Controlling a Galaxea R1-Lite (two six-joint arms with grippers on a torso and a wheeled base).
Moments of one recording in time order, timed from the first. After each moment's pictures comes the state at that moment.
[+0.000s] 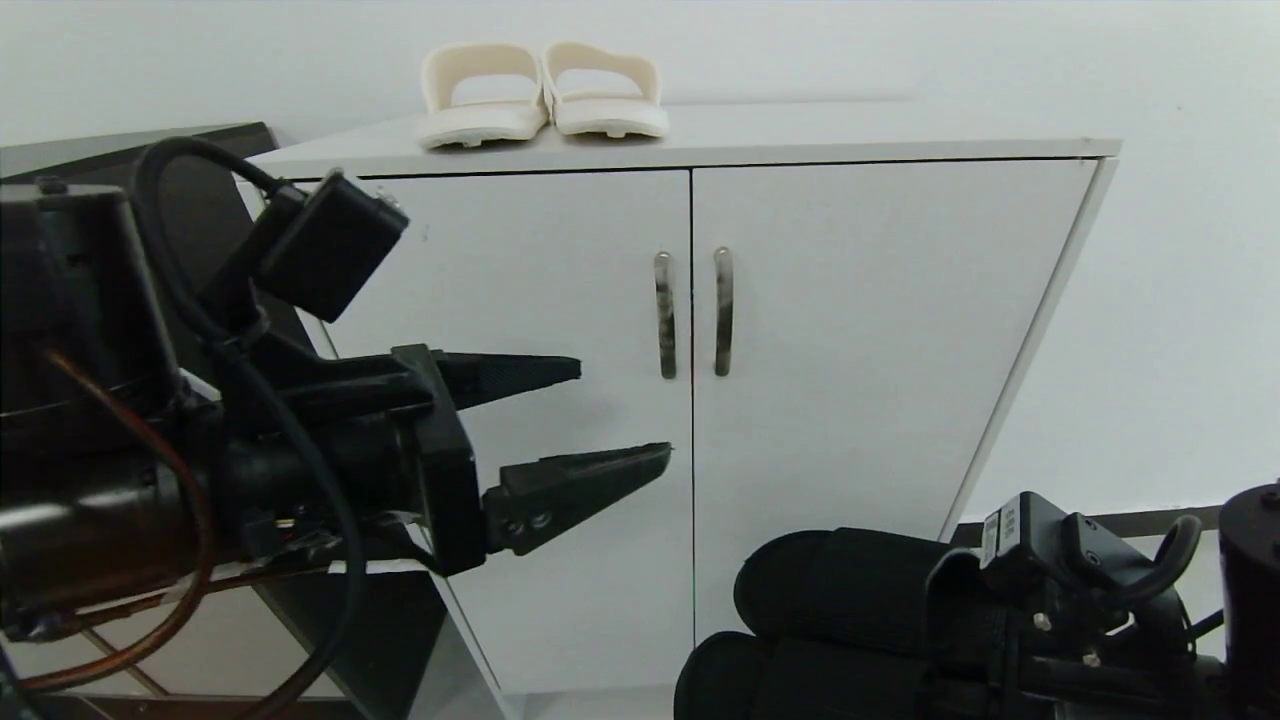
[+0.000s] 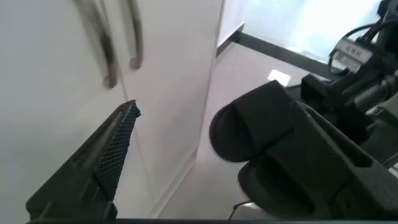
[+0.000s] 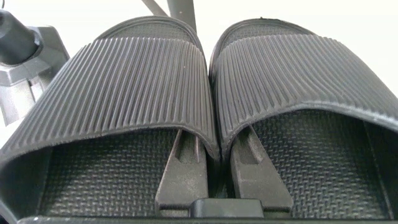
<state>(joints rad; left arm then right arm) -0.65 1.32 -0.81 -0.41 -0.35 0.05 0.90 1.33 -0.50 -0.43 0.11 -0.03</state>
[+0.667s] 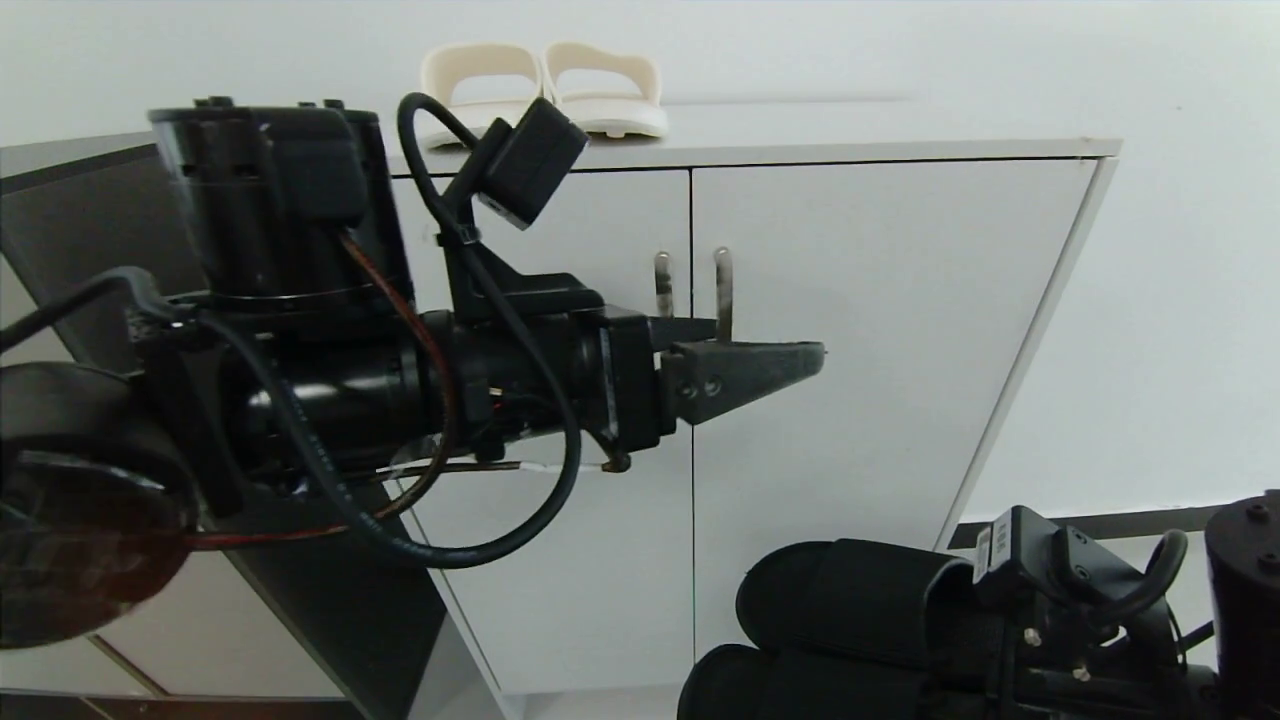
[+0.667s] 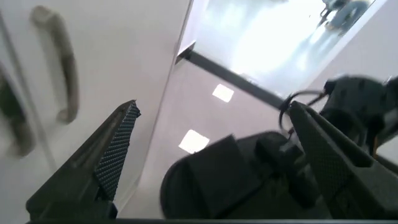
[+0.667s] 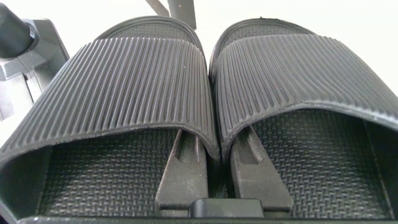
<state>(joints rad) -0.72 1.56 -1.04 -0.50 -0.45 -0.21 0.90 1.34 -0.48 -0.43 0.11 -0.04</state>
